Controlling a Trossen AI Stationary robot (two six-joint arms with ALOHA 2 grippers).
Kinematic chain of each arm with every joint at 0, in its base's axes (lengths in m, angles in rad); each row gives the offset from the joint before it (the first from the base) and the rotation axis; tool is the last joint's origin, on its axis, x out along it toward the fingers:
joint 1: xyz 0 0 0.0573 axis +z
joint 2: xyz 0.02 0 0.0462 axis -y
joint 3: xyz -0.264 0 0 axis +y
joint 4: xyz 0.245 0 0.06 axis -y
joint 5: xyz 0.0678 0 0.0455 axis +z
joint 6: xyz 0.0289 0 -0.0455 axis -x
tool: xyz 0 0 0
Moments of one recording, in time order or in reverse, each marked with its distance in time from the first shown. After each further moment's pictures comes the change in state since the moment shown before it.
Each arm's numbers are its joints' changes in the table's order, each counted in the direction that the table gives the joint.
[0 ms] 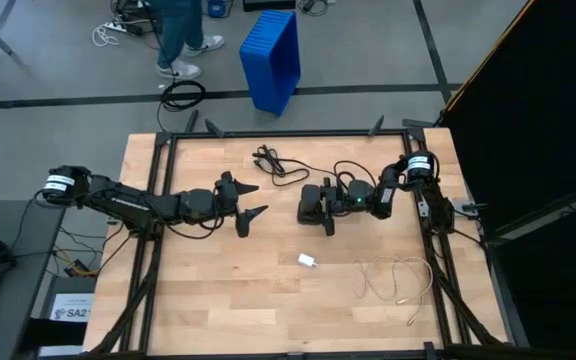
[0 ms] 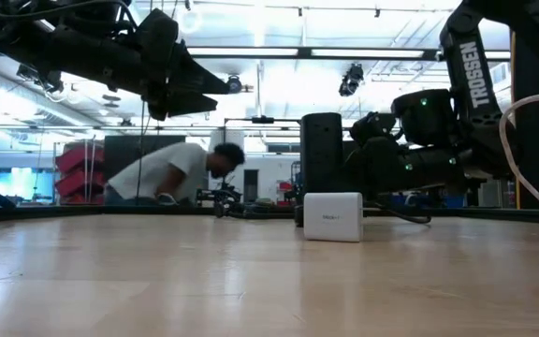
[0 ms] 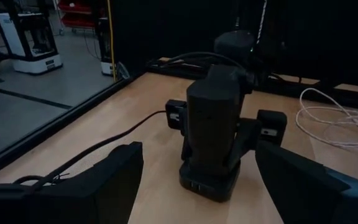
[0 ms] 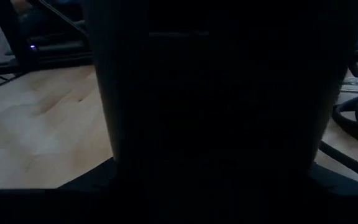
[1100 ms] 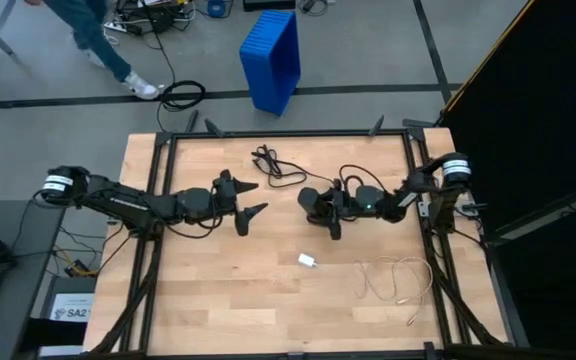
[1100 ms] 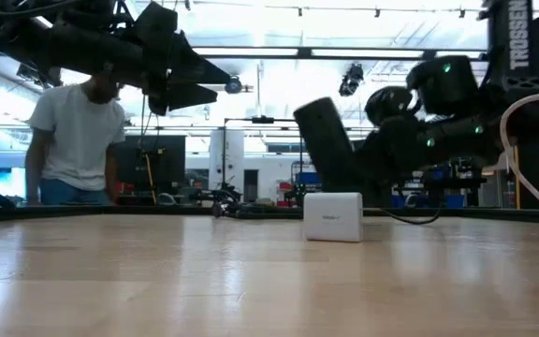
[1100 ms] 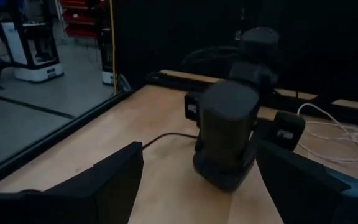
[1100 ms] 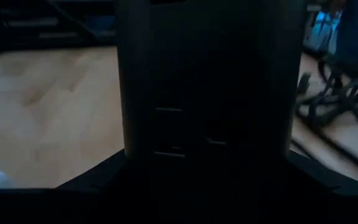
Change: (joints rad) left arm 0.000 0.009 0.001 0.054 0.010 -0.005; right arm 0.118 0.243 0.072 -0.208 -0.216 0.070
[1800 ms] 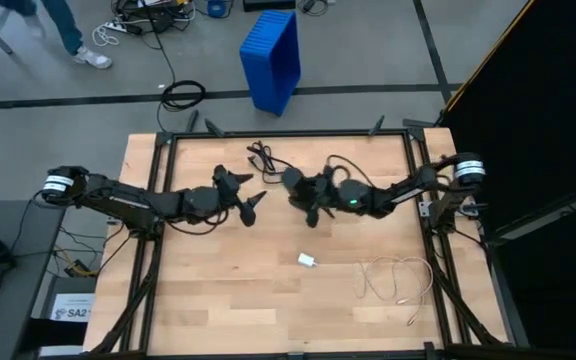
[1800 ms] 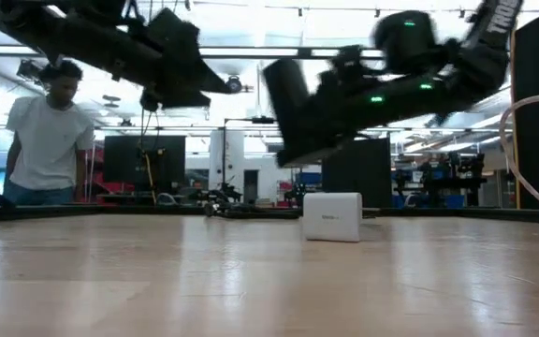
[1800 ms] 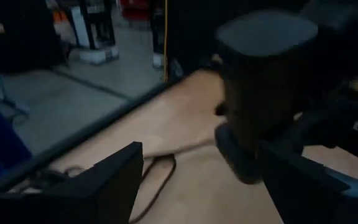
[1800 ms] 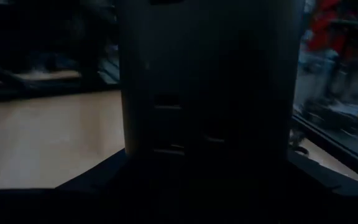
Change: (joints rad) left arm 0.005 0.036 -0.061 -0.169 0.215 0.028; right arm 0.030 0.188 -0.174 -0.237 -0.224 -0.002
